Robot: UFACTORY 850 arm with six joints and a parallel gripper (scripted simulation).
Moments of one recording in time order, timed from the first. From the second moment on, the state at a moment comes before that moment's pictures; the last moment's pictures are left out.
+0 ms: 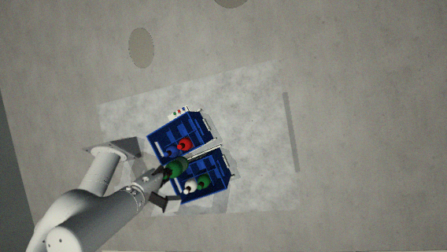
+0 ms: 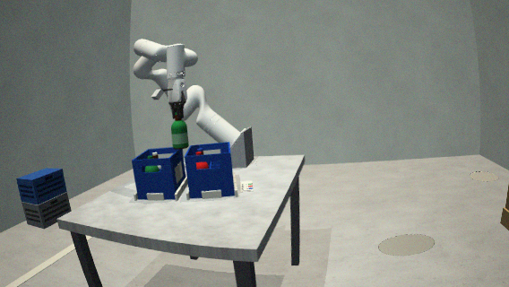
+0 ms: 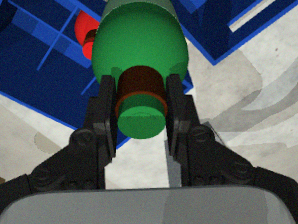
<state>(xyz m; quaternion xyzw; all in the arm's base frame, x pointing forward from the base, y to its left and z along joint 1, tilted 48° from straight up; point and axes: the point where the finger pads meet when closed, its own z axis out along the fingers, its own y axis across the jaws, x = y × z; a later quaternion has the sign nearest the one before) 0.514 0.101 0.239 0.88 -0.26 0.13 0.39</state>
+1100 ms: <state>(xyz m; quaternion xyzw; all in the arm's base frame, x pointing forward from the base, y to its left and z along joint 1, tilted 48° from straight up) 0.547 0.133 0.204 0.88 -0.26 0.13 0.39</state>
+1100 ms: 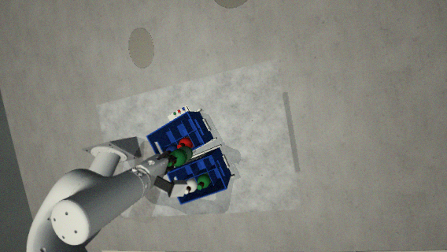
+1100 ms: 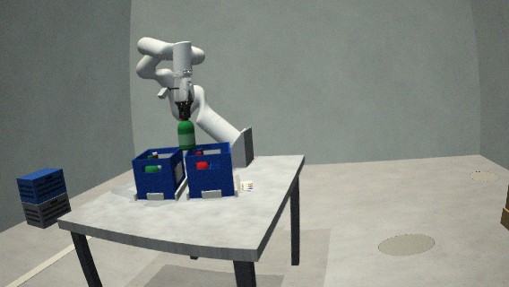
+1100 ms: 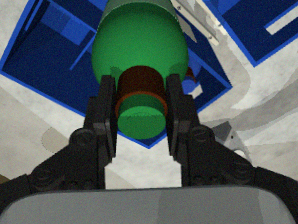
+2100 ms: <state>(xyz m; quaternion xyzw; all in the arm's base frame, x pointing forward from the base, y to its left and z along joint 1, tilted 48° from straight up) 0.577 0.162 0.173 0.88 -0.26 0.13 0.39</state>
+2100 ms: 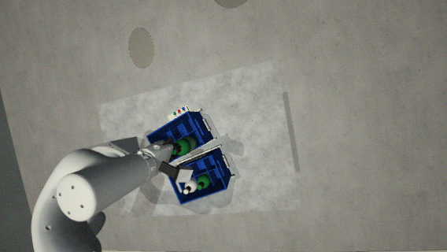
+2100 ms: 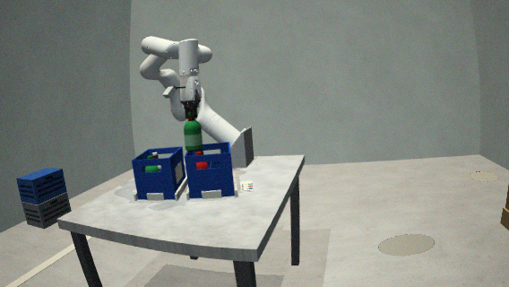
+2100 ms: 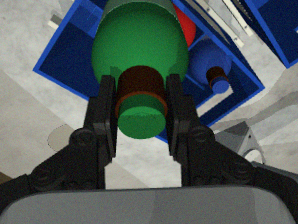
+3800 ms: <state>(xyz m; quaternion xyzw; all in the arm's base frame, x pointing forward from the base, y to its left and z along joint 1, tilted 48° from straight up) 0.587 0.171 0.163 0.88 -0.26 0.13 0.39</state>
